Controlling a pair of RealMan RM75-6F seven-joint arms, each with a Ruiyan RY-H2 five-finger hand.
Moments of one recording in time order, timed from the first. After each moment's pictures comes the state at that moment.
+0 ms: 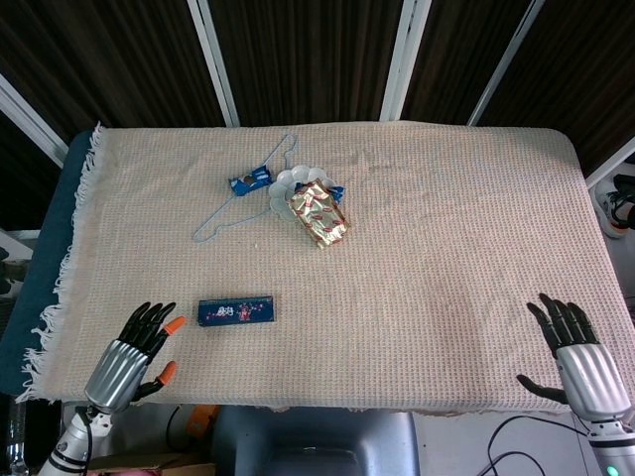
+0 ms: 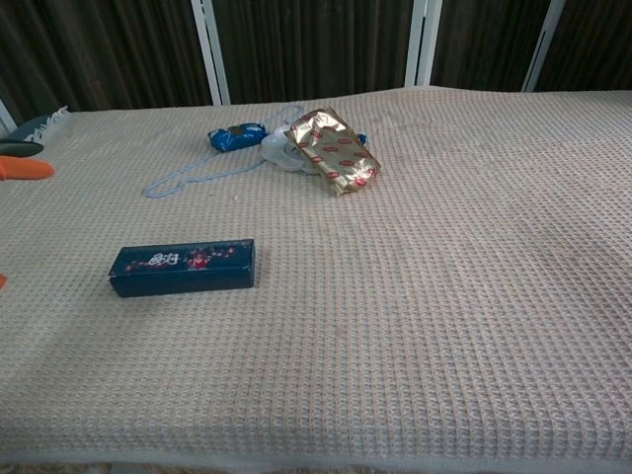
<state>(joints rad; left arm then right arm) -0.23 -1.38 0.04 -1.50 1.83 1.49 0.02 0.02 -1.07 -0.02 -1.66 -1.64 1.52 -0.07</state>
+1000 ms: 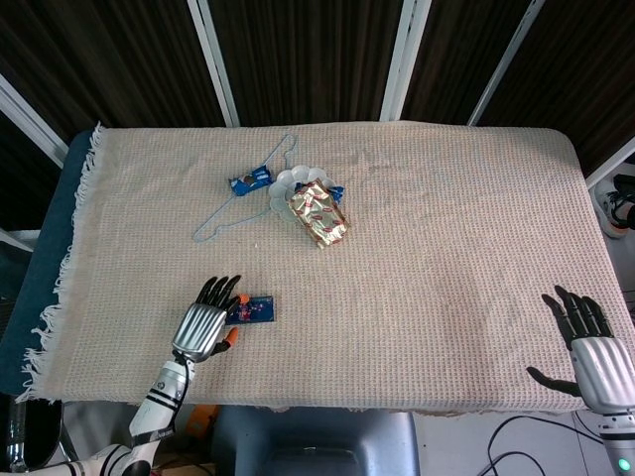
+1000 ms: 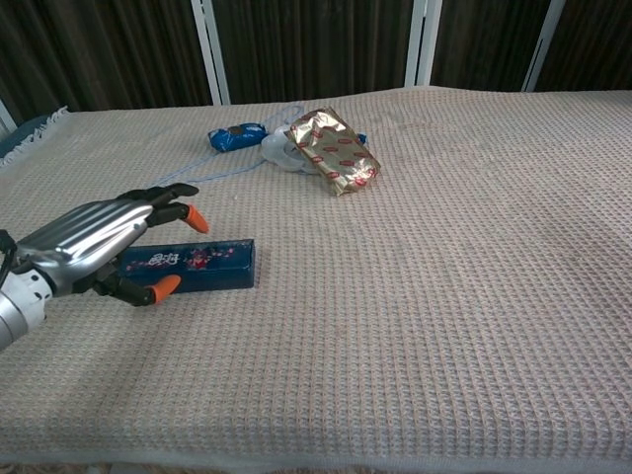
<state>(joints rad) -0.46 -1.68 -0.15 -1.45 1.39 1.11 0.37 0.03 -1.04 0.01 -1.67 -1.58 1.51 -0.01</state>
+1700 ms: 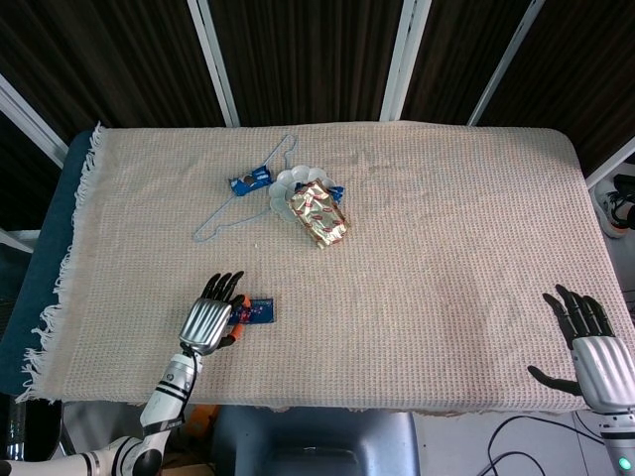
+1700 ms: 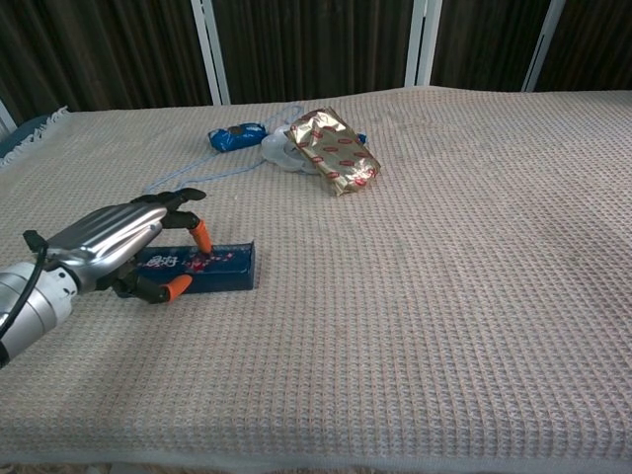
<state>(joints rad) -0.50 -1.73 -0.15 -1.39 1.31 1.10 0.37 0.03 -1.03 0.01 -1.67 -1.58 1.51 0.00</state>
